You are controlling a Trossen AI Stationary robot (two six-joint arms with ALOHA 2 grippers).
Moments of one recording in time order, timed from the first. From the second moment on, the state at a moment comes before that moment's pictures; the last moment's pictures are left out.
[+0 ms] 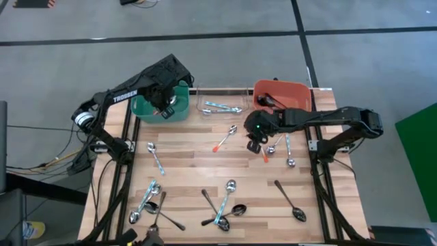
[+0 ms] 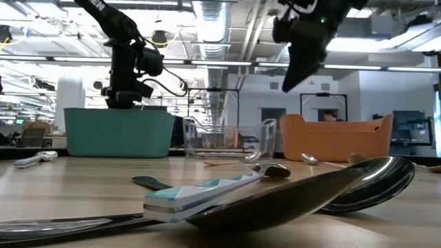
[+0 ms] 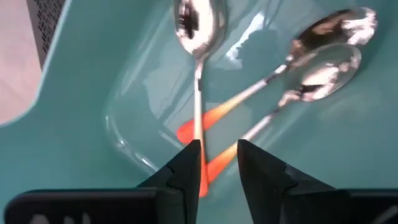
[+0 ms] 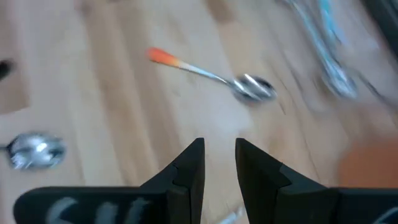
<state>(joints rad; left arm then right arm) 0.85 1.55 1.12 -1.01 -0.23 0.14 -0.10 1.39 1.09 -0.66 0.13 0.17</state>
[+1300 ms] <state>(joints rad) 0.58 1.17 1.12 -1.09 -0.25 -0.36 0.20 1.69 1.09 -0.26 -0.14 -0.68</state>
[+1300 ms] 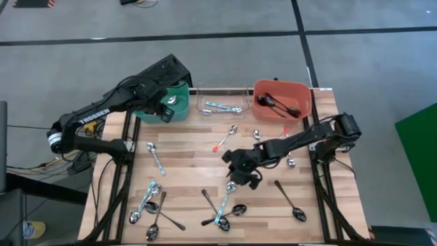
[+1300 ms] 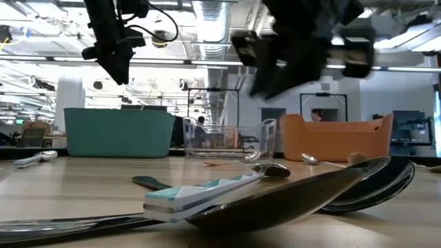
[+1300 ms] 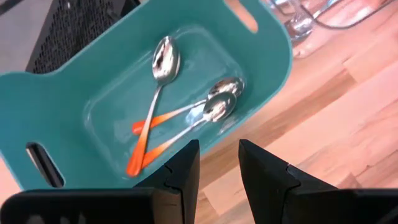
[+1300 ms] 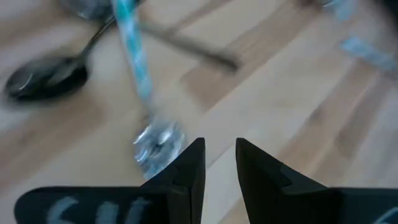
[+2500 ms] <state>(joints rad) 0.55 1.17 1.11 -1.11 -0.29 -0.37 0.28 1.90 1.11 -0.04 -0.29 -0.62</state>
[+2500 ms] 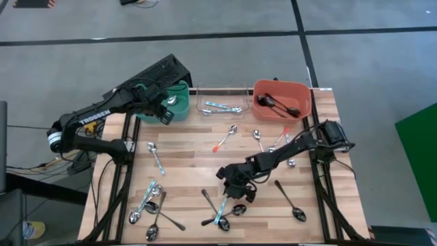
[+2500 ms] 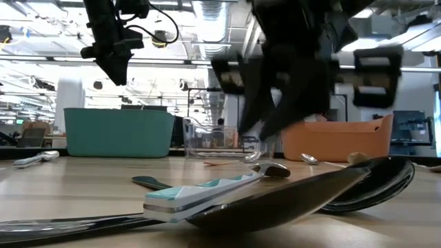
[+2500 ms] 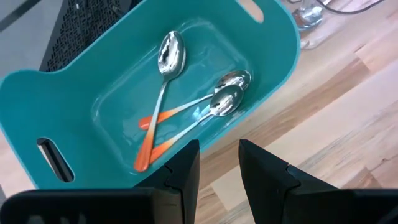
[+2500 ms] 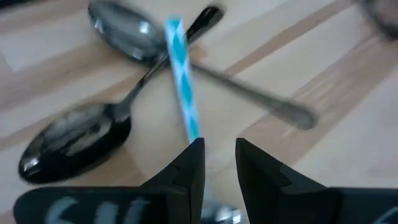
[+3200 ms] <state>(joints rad) 0.55 1.17 1.11 -1.11 -0.29 -0.36 0.27 1.94 1.11 -0.07 -0.22 -0.63</state>
